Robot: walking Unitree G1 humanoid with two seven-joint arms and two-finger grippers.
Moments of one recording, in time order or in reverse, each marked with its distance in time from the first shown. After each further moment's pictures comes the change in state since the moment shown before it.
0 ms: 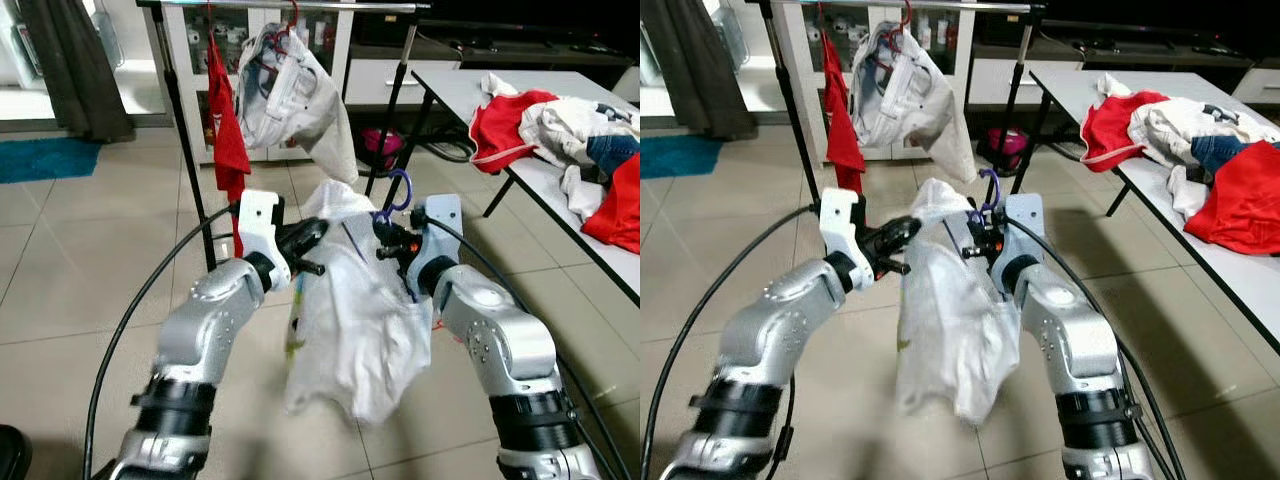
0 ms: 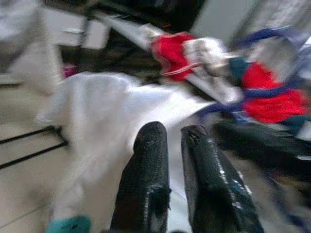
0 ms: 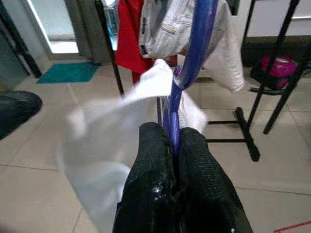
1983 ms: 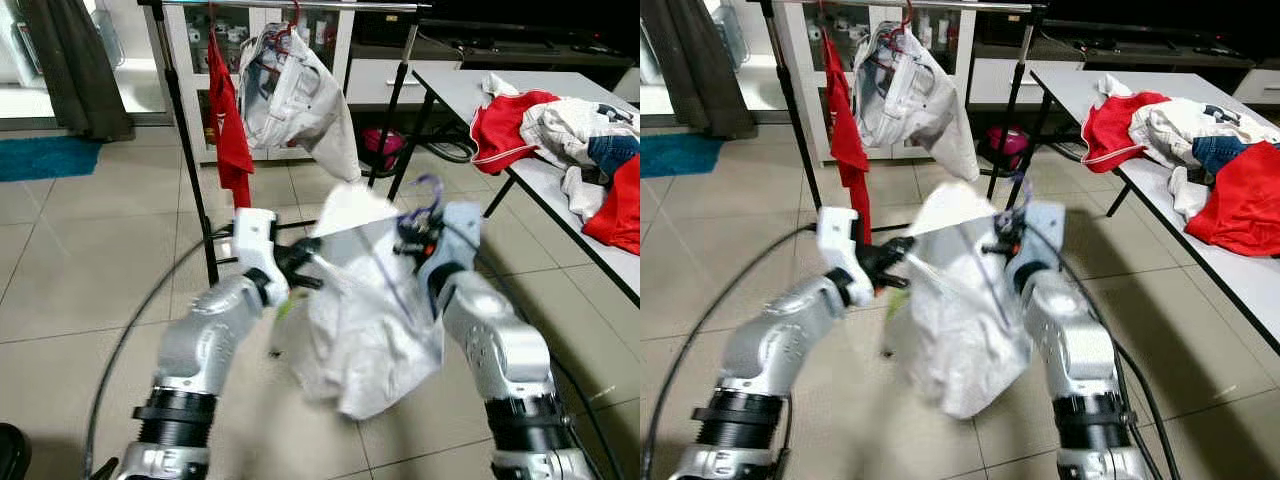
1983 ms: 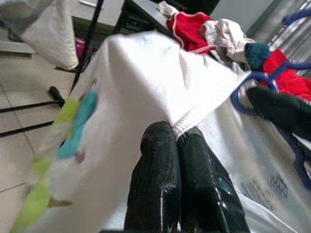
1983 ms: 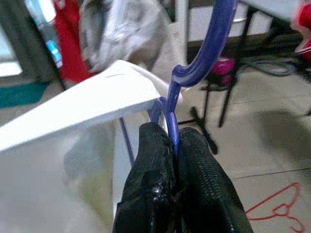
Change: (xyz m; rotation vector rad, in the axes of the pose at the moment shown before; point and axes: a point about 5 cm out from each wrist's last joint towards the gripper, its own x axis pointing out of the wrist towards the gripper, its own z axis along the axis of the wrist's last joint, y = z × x) left arm -0.002 0.014 -0.026 -0.075 0.066 0.145; right arm 0.001 -0.022 -0.006 0.049 -0.053 -0.279
